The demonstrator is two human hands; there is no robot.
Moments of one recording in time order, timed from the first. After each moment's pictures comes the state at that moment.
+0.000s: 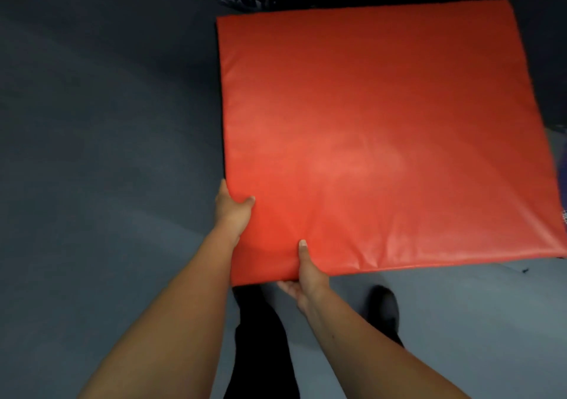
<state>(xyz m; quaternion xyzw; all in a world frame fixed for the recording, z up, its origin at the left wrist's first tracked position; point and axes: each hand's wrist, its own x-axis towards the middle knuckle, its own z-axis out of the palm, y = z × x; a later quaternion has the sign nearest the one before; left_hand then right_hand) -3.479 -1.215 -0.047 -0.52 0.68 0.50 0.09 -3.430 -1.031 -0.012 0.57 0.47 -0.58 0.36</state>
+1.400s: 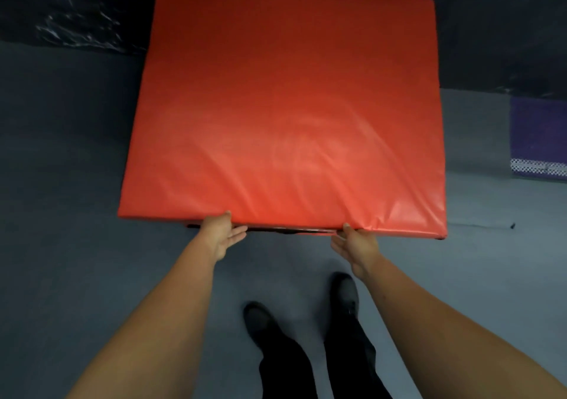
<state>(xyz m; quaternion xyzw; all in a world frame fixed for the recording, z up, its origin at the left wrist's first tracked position) -3.578 -1.252 -0.038 -0.56 0.51 0.61 0.23 -3.565 -0.976 -0.025 0.50 0.57 -0.60 0.24</state>
